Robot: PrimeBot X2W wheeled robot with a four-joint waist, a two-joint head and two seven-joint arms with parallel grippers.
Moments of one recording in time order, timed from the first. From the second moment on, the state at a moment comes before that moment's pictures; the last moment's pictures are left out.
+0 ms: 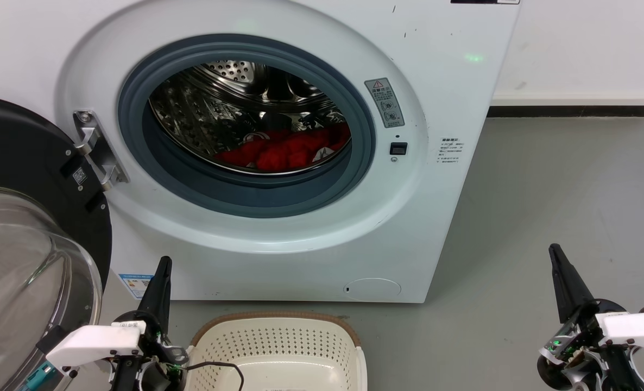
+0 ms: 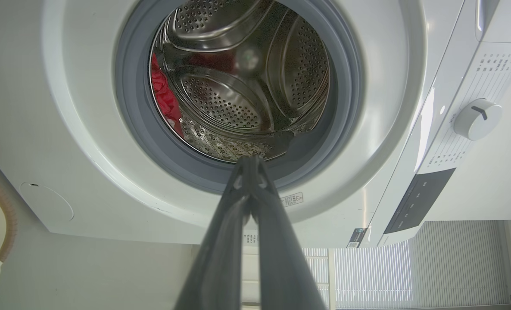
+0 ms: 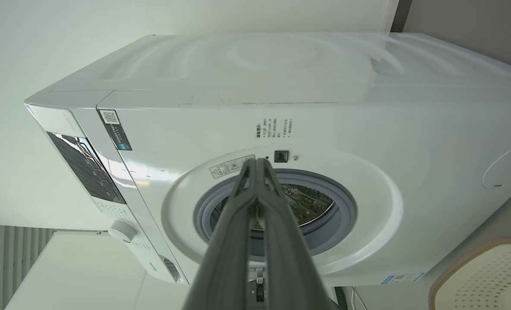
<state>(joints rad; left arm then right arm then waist) -0.11 0.05 0.11 0.25 -1.61 -0.13 0.11 -0.10 -0.05 -0.11 0.25 1.62 0.13 0.11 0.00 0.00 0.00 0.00</state>
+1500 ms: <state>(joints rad) -0.08 0.05 0.02 0.19 -1.12 -0.12 -0.03 -0.01 -0.05 -0.09 0.11 1.08 0.13 -0.03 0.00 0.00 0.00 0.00</state>
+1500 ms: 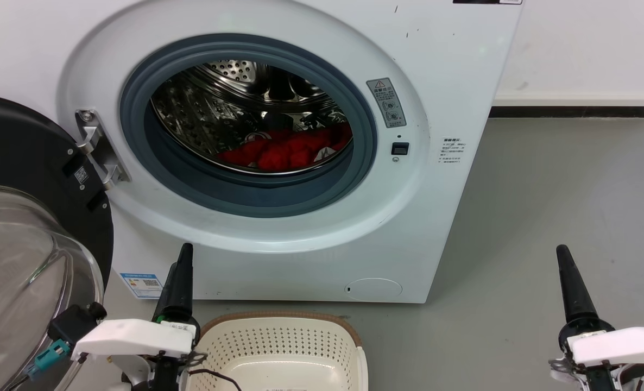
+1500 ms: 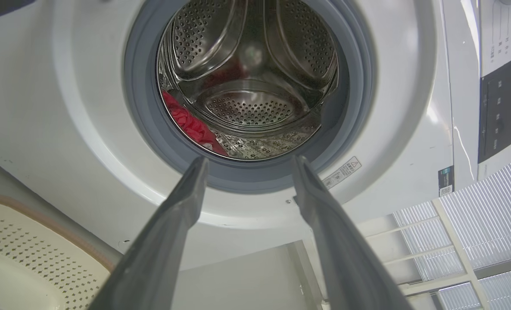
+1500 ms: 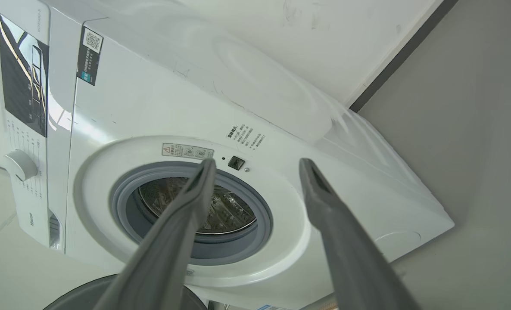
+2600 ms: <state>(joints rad) -0.11 0.05 -0.04 0.16 -0.61 -0.10 -0.13 0.03 -0.05 -0.08 0.06 0.49 0.13 -0.12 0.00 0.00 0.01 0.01</state>
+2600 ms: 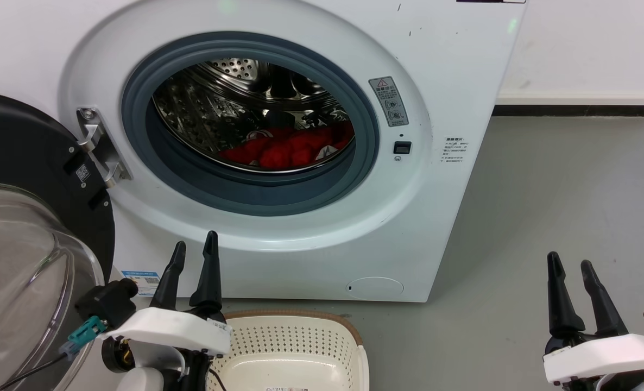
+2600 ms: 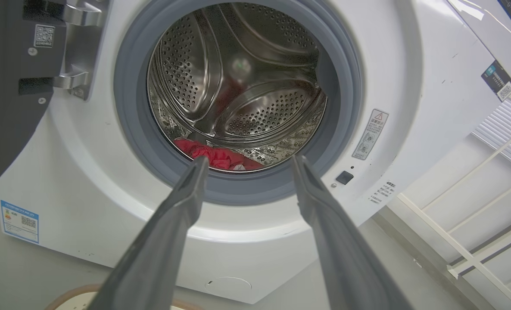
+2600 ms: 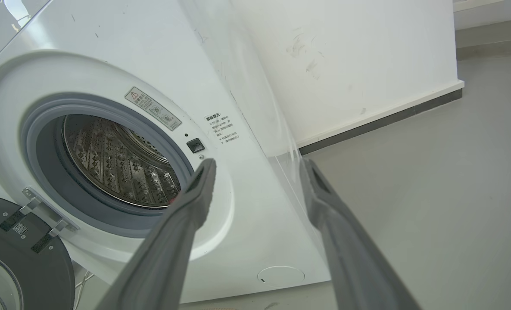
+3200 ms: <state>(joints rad) -0.11 0.05 -0.08 0.15 -0.43 -0.09 -0.18 0.05 -0.05 -0.09 0.04 0.29 0.13 -0.14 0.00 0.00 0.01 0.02</state>
